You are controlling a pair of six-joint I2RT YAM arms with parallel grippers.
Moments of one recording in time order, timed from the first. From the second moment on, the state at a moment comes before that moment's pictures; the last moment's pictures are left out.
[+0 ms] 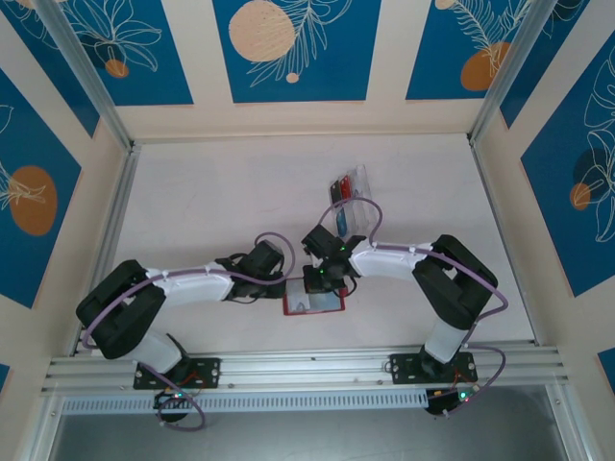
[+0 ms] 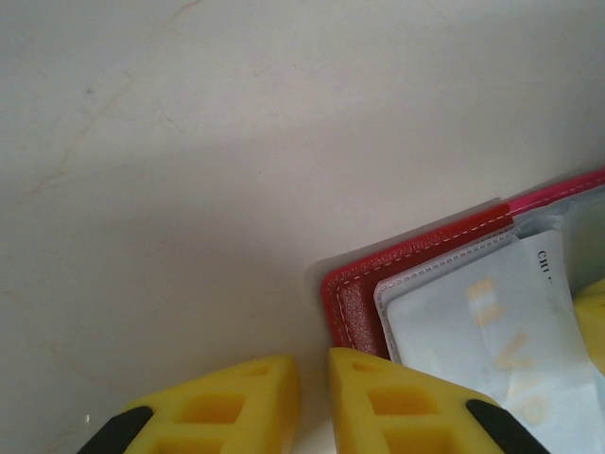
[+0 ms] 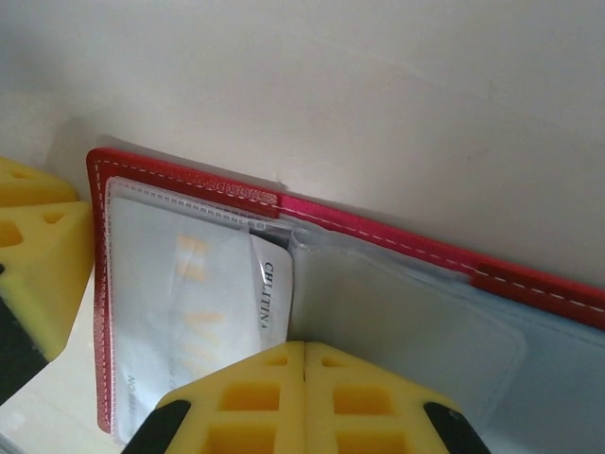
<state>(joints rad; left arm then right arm) -0.82 1.52 0.66 -0.24 0.03 -0.67 0.84 1.71 0.94 -0.46 -0.24 0.67</state>
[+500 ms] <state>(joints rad) -0.83 1.52 0.67 -0.24 0.00 -0.69 0.83 1.64 0.98 -0.56 -0.17 0.65</state>
